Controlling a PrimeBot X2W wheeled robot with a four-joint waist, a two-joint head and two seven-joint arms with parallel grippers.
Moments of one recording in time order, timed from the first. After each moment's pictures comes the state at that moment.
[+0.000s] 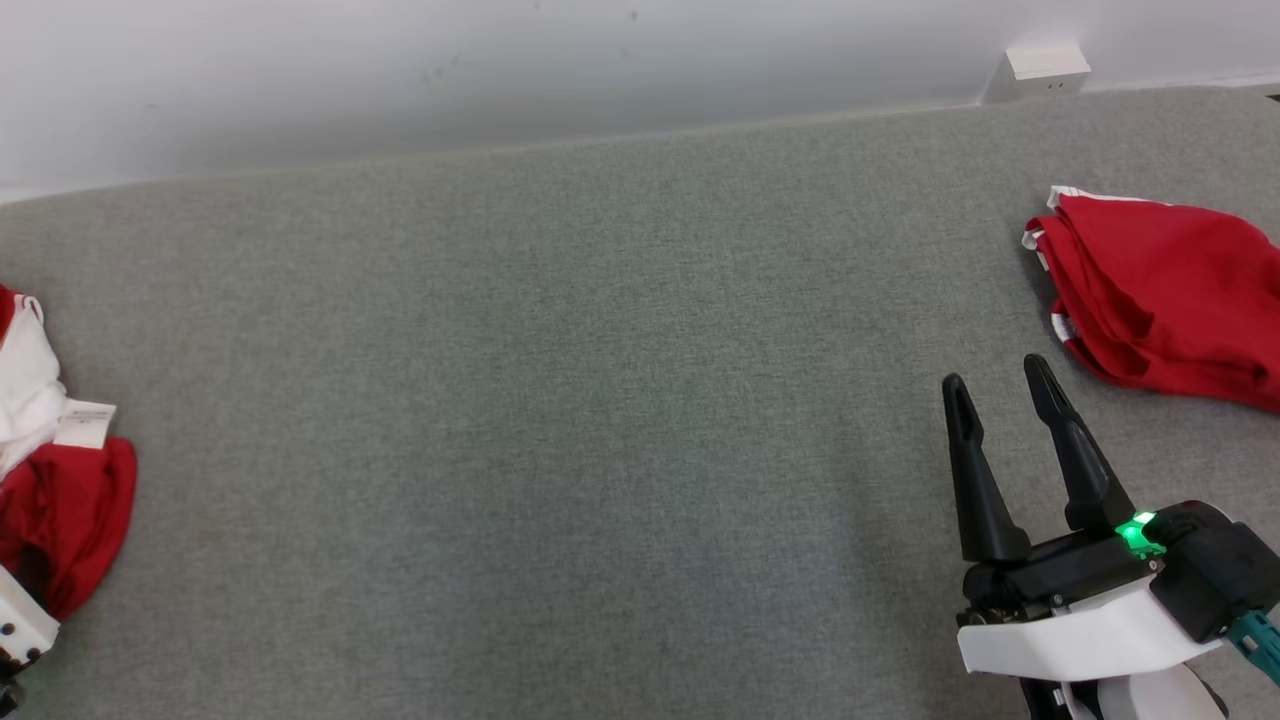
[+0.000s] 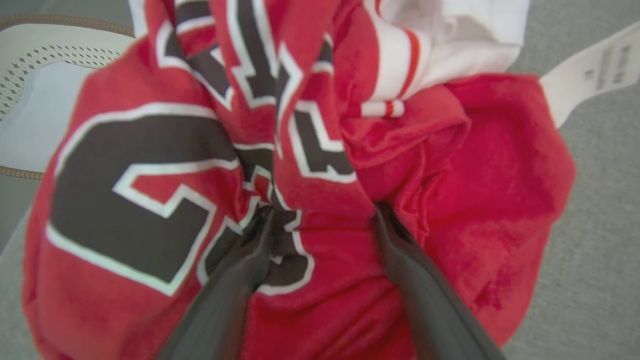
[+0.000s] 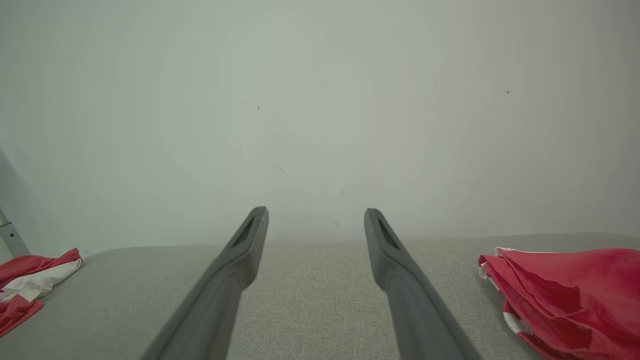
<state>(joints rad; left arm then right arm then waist) -0.56 0.48 0.23 1.06 -0.39 -0.08 0.24 -0.22 -0.08 0.22 0.01 0.36 0.13 -0.26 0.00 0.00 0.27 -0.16</state>
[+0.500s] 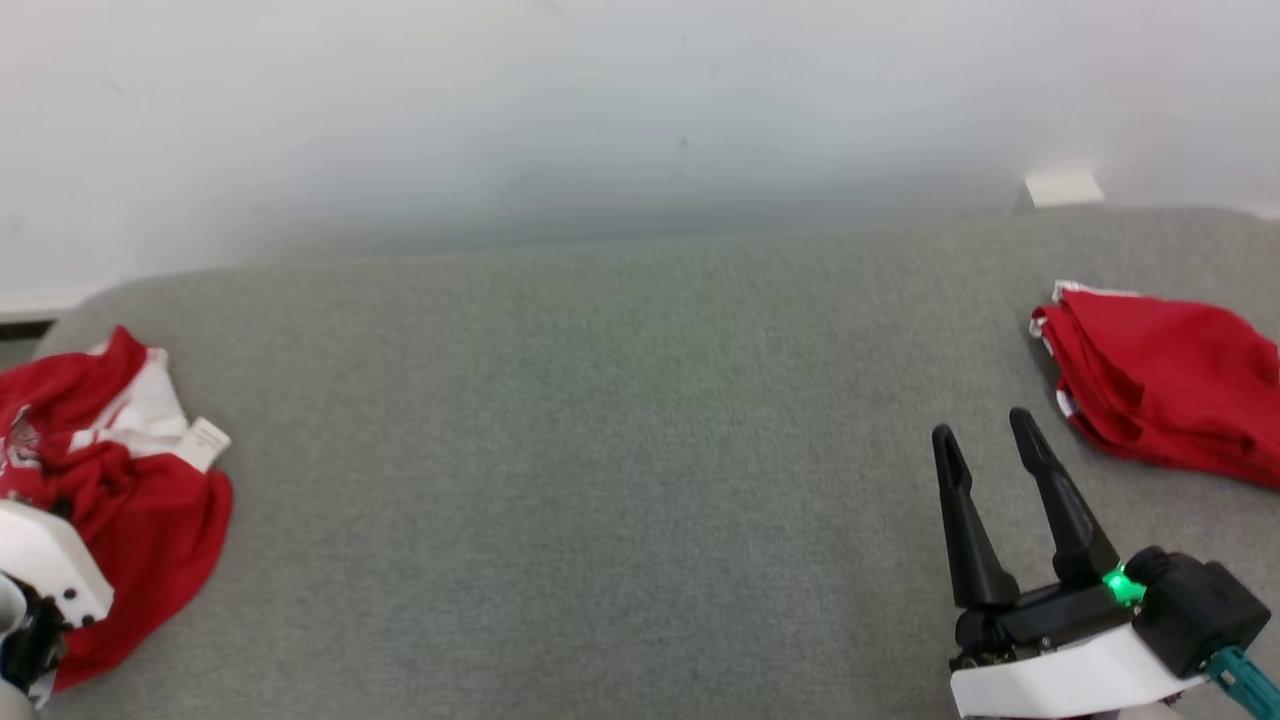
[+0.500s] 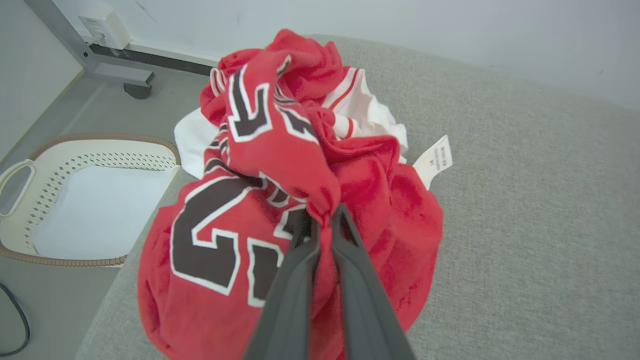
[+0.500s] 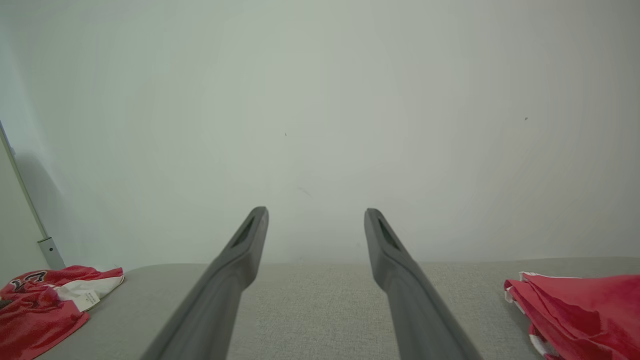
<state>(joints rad) -0.62 0.47 0.11 1.06 -0.34 -0.12 0.12 -0.17 -0.07 0.22 0.03 0.37 0.13 -0.26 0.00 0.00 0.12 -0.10</state>
